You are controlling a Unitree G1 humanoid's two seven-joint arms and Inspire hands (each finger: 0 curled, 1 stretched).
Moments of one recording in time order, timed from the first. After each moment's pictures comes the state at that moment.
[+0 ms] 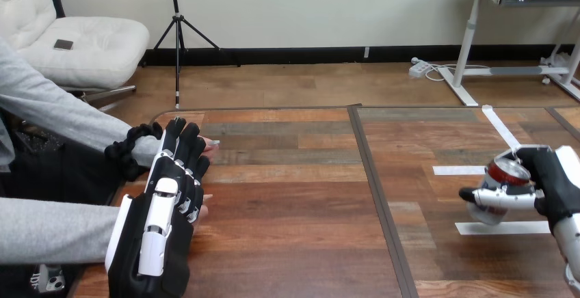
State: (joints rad) left arm 0.29 0.06 -0.03 0.04 -0.42 -0.54 -0.39; right arm -0.47 -0.54 -0.04 1.17 -0.26 -0.47 -0.12
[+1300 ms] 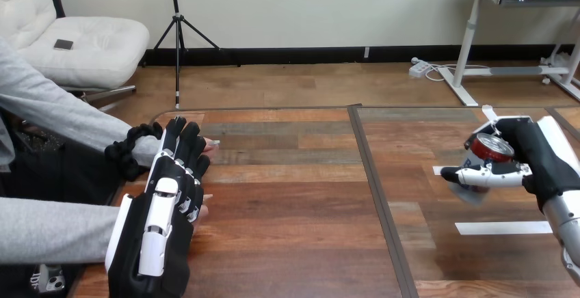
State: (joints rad) left arm 0.29 0.06 -0.03 0.05 -0.41 -0.55 -0.39; right arm -0.47 -0.54 -0.04 1.06 -0.25 -0.56 -0.03
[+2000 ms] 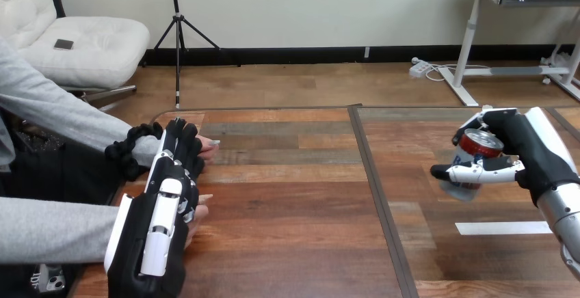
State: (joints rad) left arm 0.29 0.06 -0.01 0.05 -0.30 -0.57 -0.33; right arm -0.45 -0.55 -0.04 0.98 -0.25 -0.59 0.04
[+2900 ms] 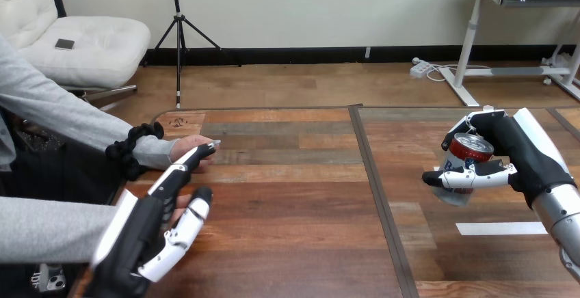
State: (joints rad) left arm 0.28 0.25 0.09 0.03 0.05 -0.53 -0.26; right arm -0.43 -0.55 -0.03 0.94 -0.25 -0.60 0.08
